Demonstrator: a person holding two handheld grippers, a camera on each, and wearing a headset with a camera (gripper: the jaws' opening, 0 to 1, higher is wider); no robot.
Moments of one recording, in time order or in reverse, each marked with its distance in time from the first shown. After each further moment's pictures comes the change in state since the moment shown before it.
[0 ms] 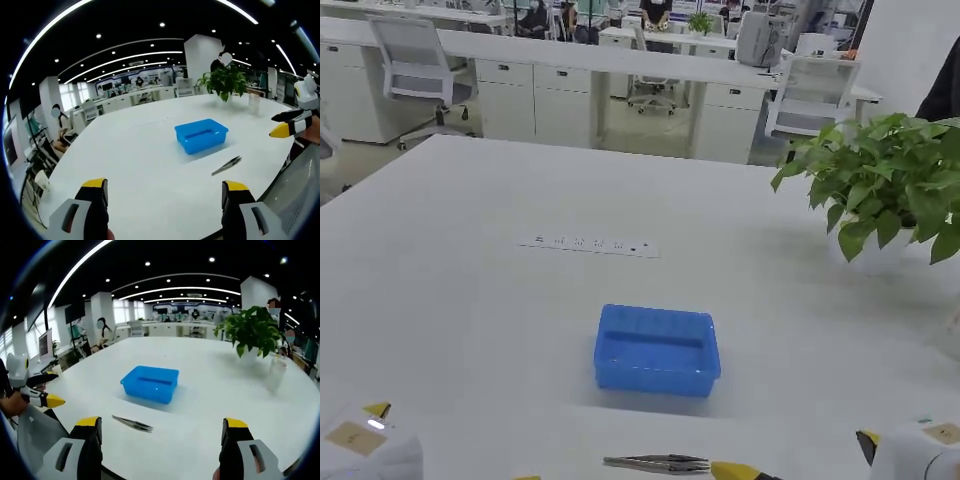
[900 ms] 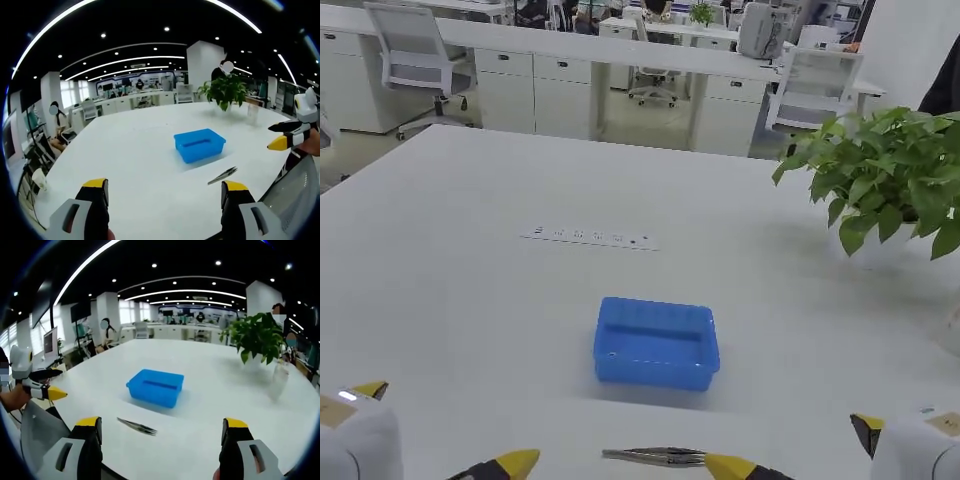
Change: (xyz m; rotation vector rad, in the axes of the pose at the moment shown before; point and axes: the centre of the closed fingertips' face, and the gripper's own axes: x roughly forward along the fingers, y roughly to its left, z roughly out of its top) left arm -0.009 0.002 0.019 -0.057 -0.042 -0.026; right arm -0.005 0.009 0.011 -0.036 -0.017 0.033
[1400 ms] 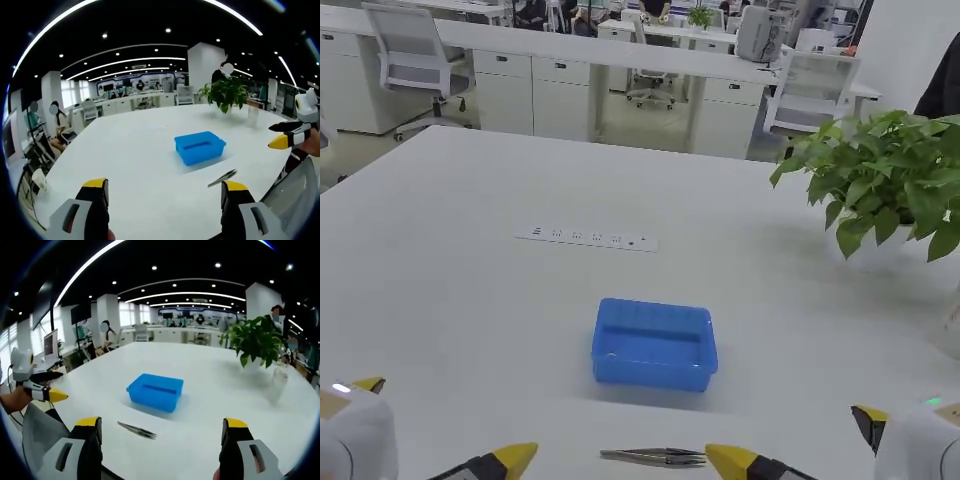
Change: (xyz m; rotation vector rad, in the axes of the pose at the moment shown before) left arm 0.000 0.003 0.005 -0.007 -0.010 -0.001; right arm -0.003 0.000 0.011 -0.004 -0.021 -0.003
